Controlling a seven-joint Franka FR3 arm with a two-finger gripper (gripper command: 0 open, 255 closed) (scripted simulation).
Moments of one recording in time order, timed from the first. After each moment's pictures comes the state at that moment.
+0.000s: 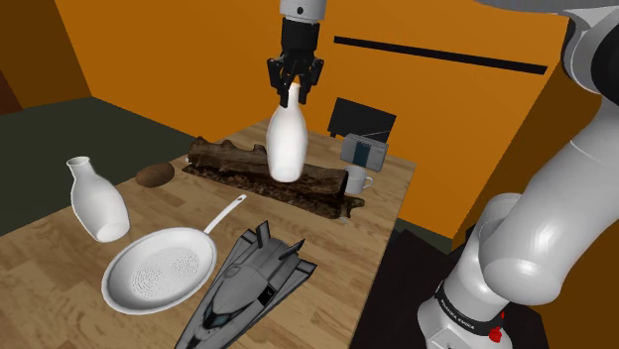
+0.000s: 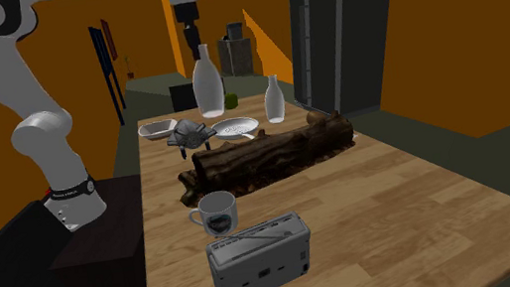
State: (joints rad) arm 0.23 -0.17 0.05 -1.74 -0.01 1.63 0.32
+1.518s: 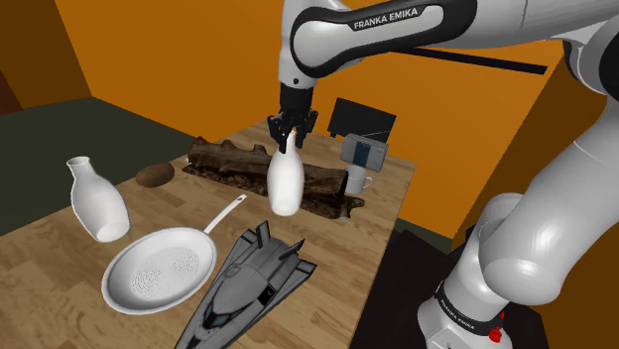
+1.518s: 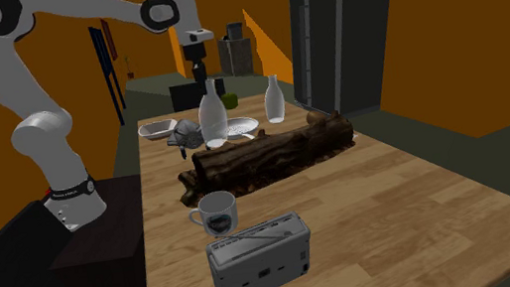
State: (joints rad) arm 0.23 -0.19 0.05 -2.07 -0.01 1.95 0.33
